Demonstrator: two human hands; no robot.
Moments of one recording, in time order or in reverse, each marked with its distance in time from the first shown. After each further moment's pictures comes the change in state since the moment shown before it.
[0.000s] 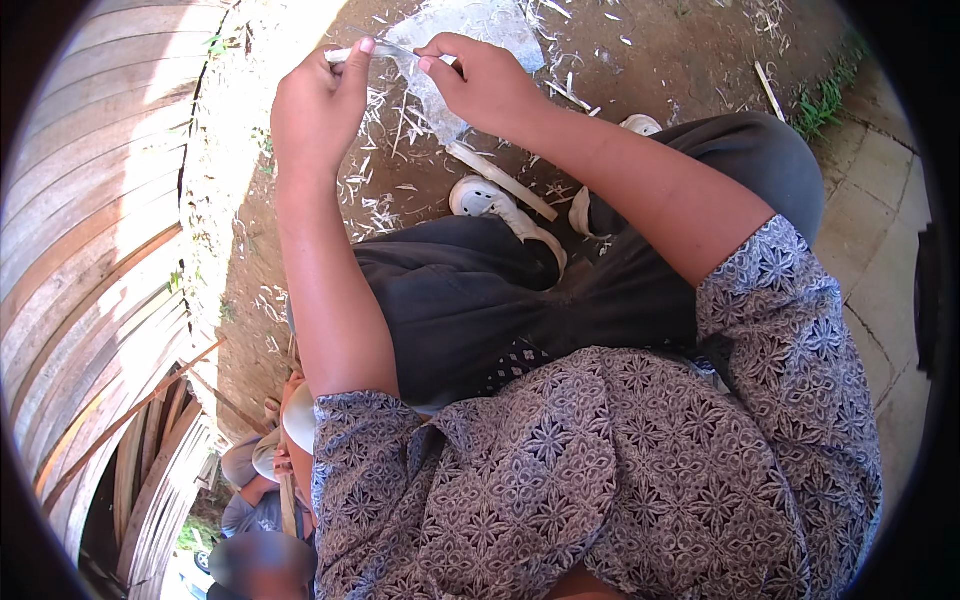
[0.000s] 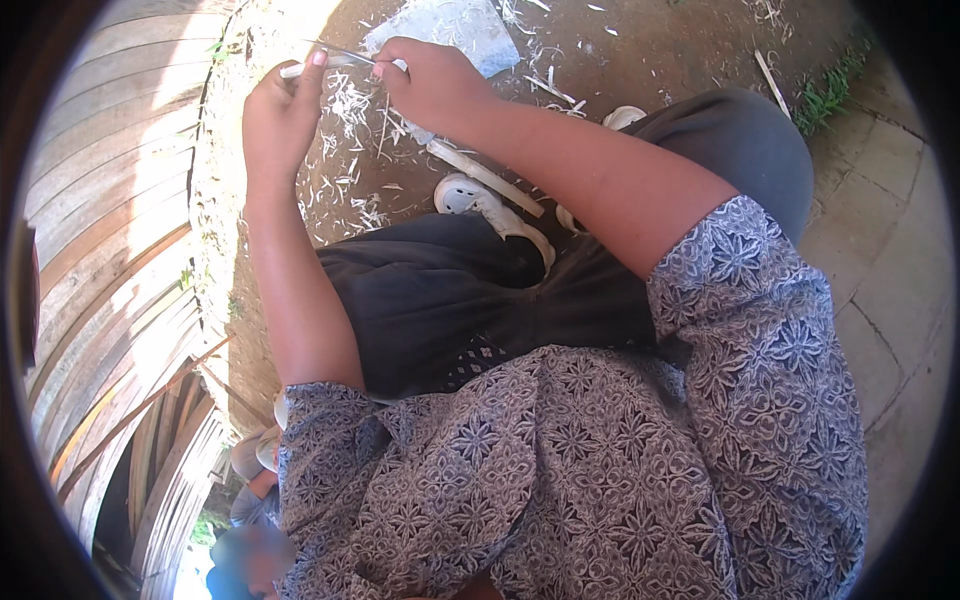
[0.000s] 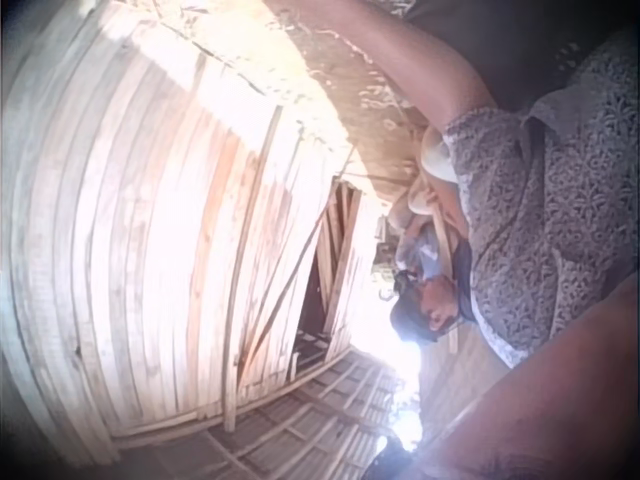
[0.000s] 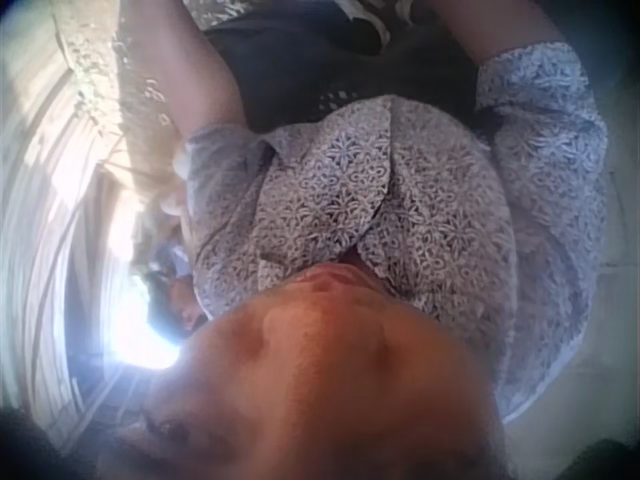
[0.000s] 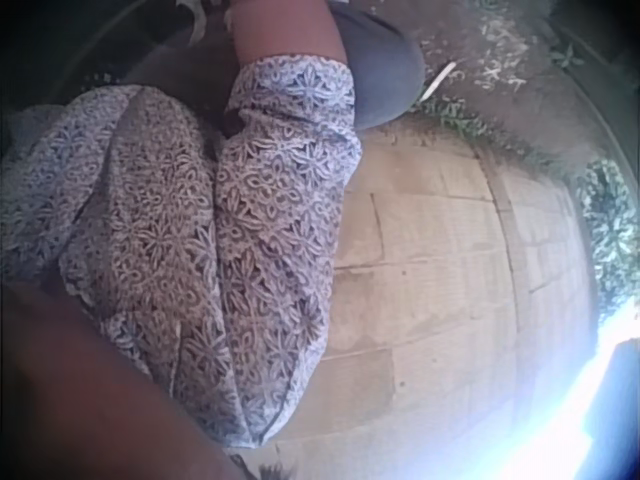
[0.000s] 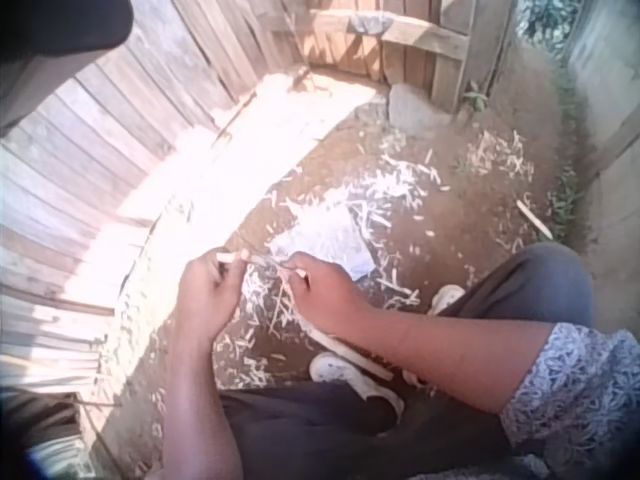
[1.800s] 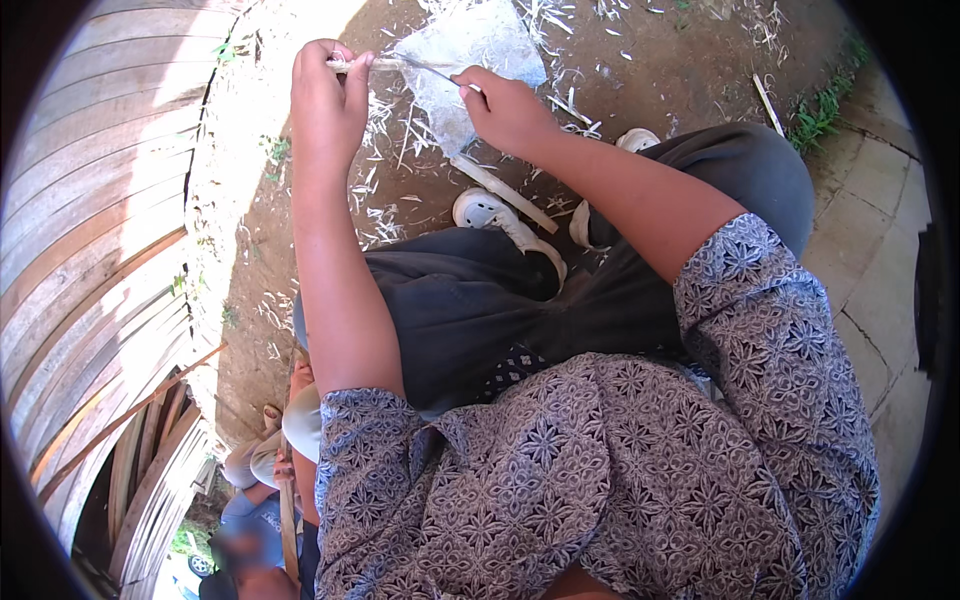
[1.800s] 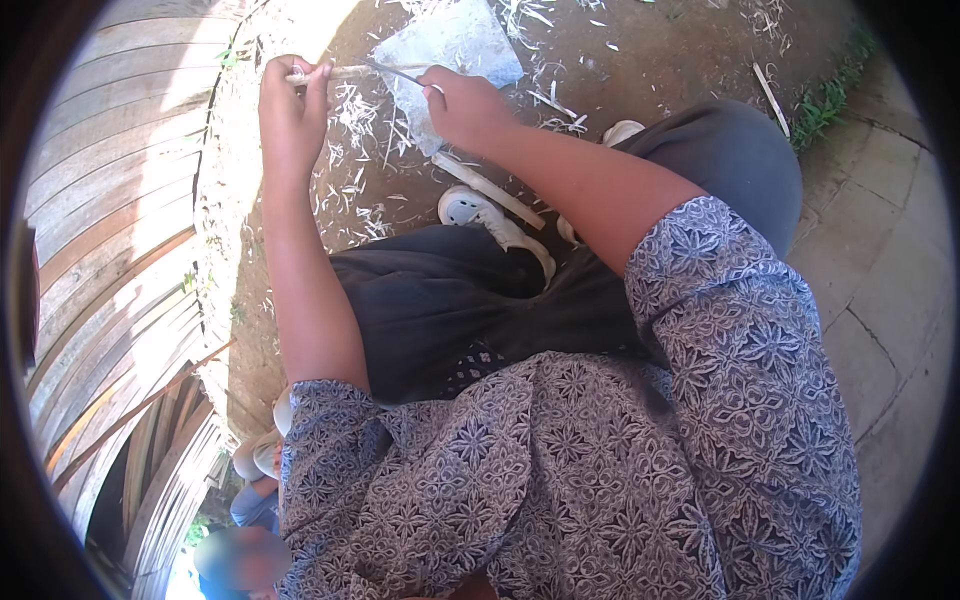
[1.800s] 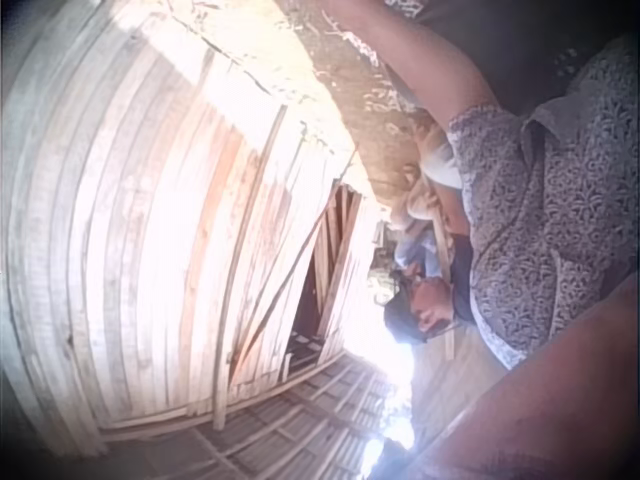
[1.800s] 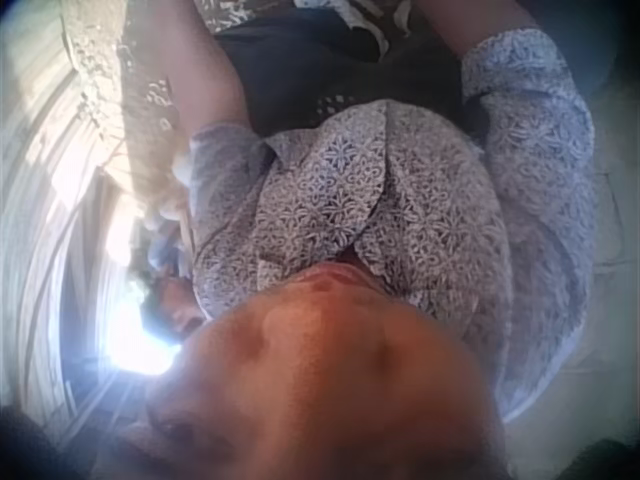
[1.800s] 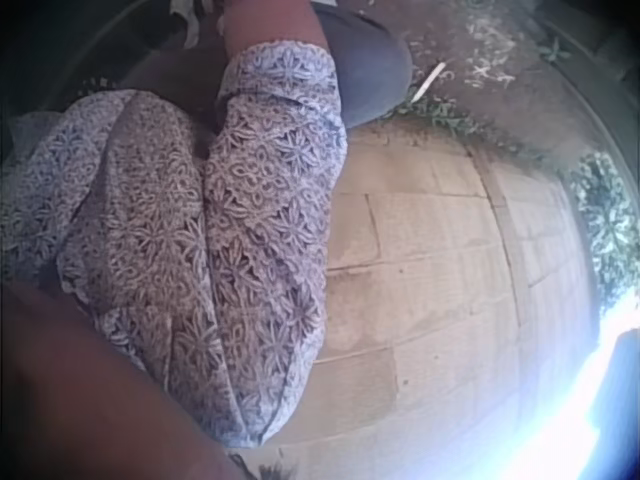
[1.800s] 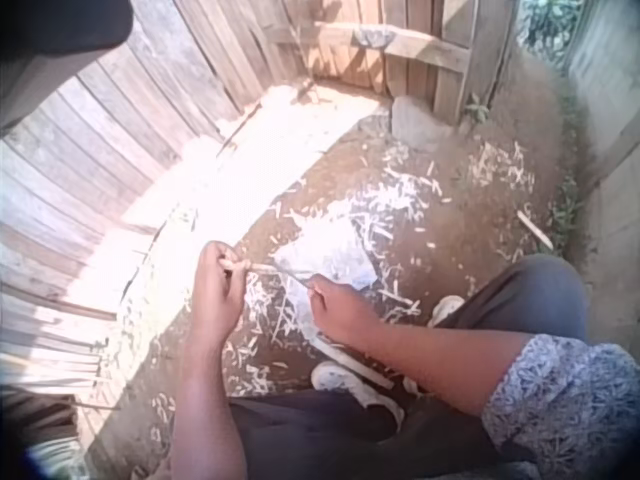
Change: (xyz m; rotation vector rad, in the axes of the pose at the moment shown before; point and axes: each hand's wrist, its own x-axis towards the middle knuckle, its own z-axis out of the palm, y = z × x) left_hand 0.014 -0.029 0.018 -0.088 0.195 0.312; right_hand -0.010 0.039 0.004 -0.148 -0.049 0.147
